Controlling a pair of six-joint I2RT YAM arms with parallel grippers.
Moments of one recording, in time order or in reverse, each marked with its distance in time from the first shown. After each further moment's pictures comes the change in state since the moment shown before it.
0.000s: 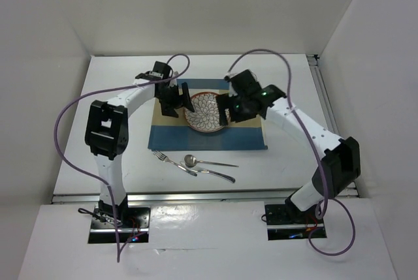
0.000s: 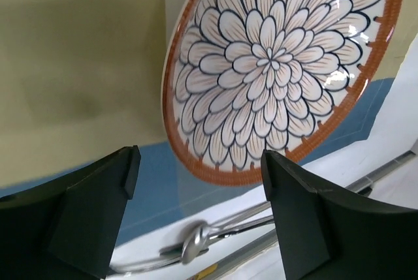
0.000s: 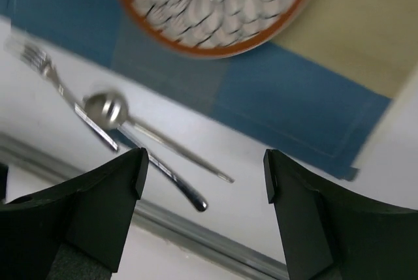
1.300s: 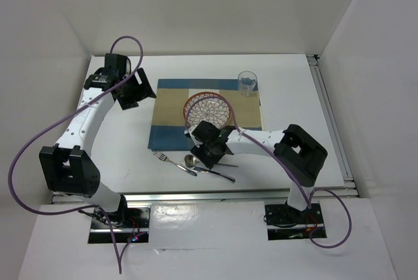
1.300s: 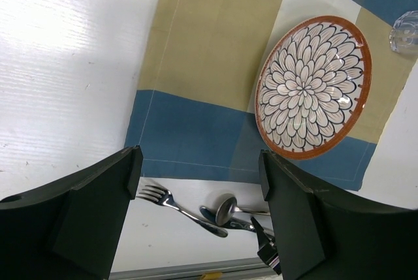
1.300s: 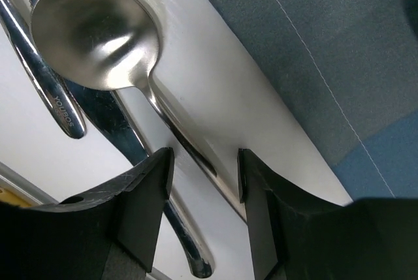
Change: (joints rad) left arm 0.190 -0.518 -0.129 -0.172 -0.307 -0.040; right arm 0.440 0.253 -0.344 0.386 0.036 -0.236
